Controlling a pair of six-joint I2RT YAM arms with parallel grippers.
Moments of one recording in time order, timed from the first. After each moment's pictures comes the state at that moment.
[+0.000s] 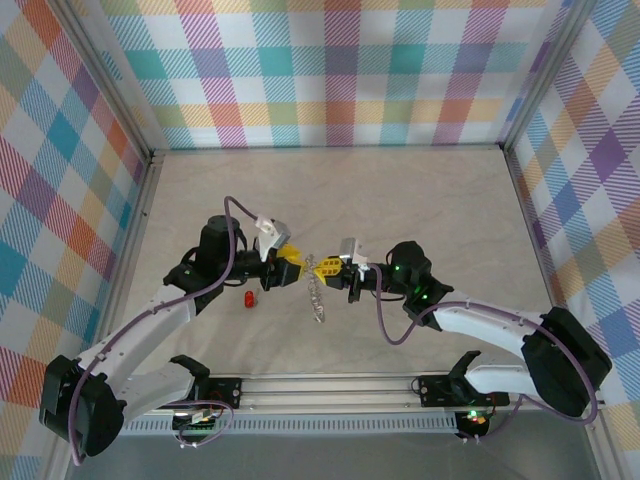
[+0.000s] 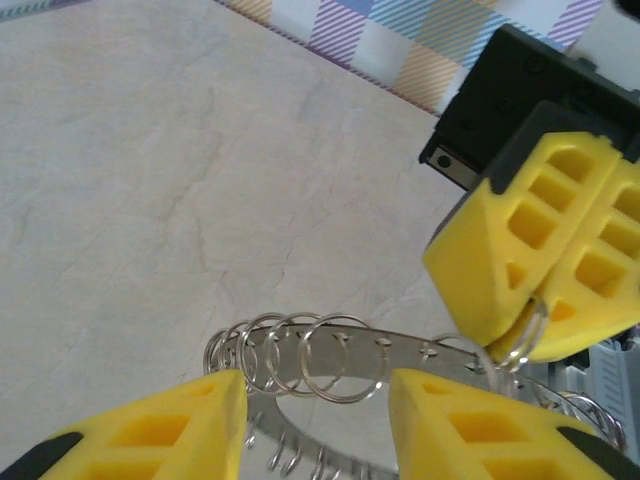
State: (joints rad) left arm -0.48 1.05 0.73 -0.18 0.71 0.05; right arm 0.78 1.22 0.52 0.66 -0.61 -0.05
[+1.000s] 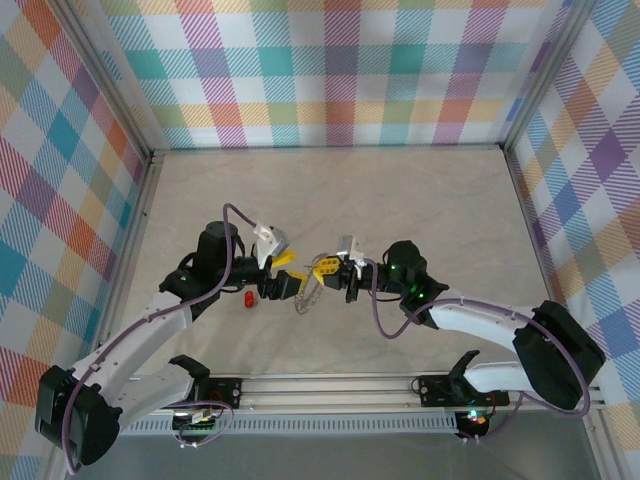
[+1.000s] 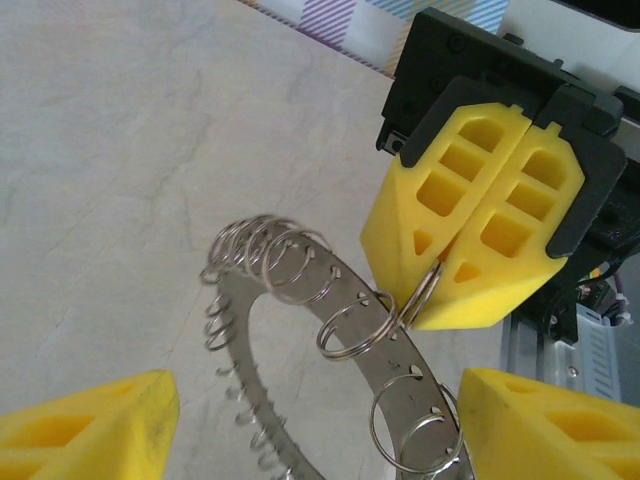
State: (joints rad) left arm -0.49 0.99 0.71 -0.24 0.69 0.07; right arm 0.78 1.27 0.52 0.68 -0.61 0.02
